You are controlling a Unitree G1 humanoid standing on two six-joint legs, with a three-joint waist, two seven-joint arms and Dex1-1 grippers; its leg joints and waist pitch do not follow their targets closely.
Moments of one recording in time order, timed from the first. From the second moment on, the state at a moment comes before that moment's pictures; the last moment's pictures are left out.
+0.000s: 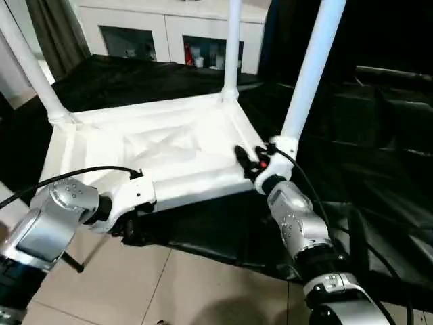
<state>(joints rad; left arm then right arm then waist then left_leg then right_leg) -0.34 0.76 -0.26 -0.03 0.13 0.57 -1.24 -0.61 0.07 -0.11 0.76 0.26 -0.02 0.11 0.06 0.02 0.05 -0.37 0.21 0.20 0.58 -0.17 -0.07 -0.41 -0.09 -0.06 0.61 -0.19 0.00</state>
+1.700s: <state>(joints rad) -0.25 0.86 0.21 0.13 -0.23 0.52 -1.17 -0.48 -0.24 -0.11 0.79 0.18 -0.15 0.28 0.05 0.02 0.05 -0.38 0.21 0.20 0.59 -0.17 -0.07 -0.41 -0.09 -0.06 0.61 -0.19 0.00</state>
